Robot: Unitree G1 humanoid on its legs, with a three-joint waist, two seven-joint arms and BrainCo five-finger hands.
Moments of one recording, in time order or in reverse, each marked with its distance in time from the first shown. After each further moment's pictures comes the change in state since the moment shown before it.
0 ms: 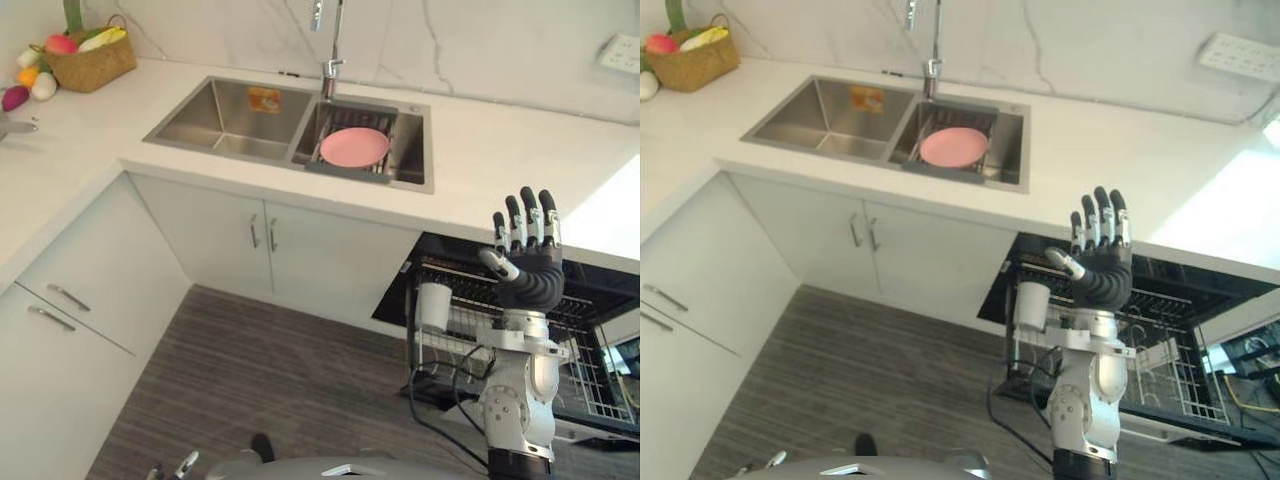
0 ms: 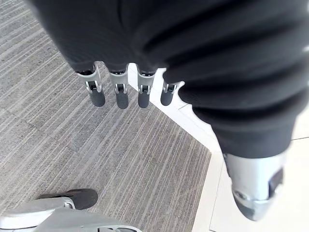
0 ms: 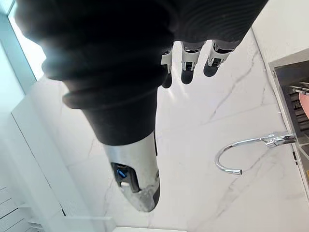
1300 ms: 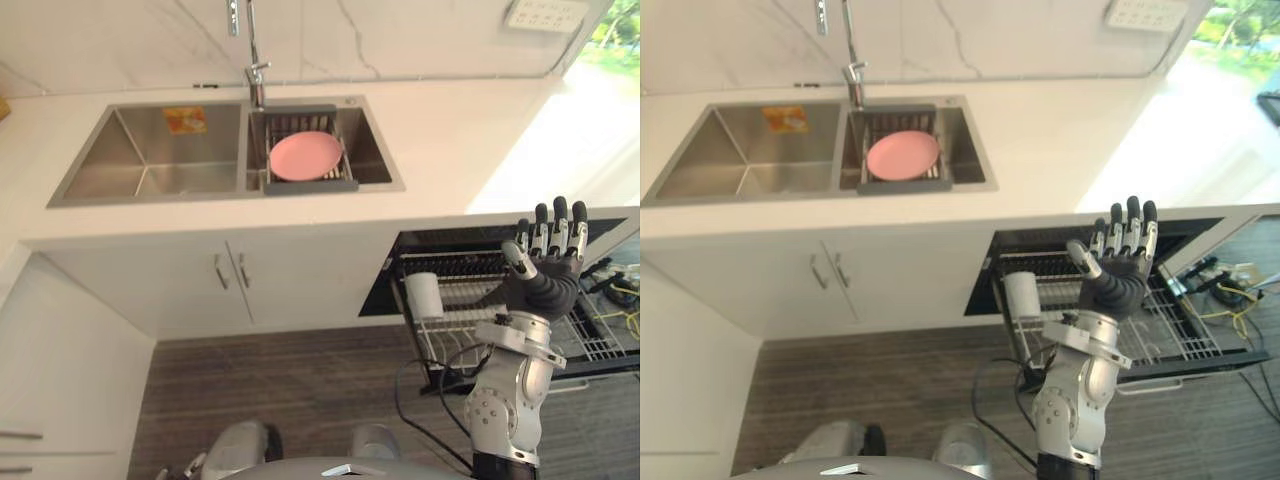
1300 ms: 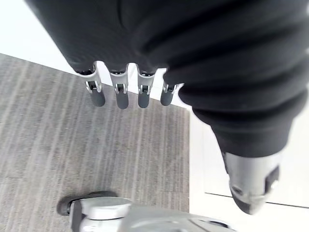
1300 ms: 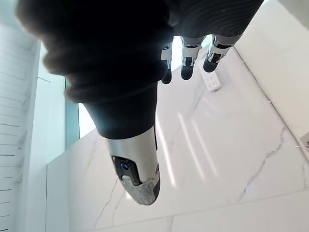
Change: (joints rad) left arm -0.047 0.022 -0.052 0.031 0.047 0.068 -0.025; right arm 0.013 0.088 0.020 -0.078 -0.023 -0.049 -0.220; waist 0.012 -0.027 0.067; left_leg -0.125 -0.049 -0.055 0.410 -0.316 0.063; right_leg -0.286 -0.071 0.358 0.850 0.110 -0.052
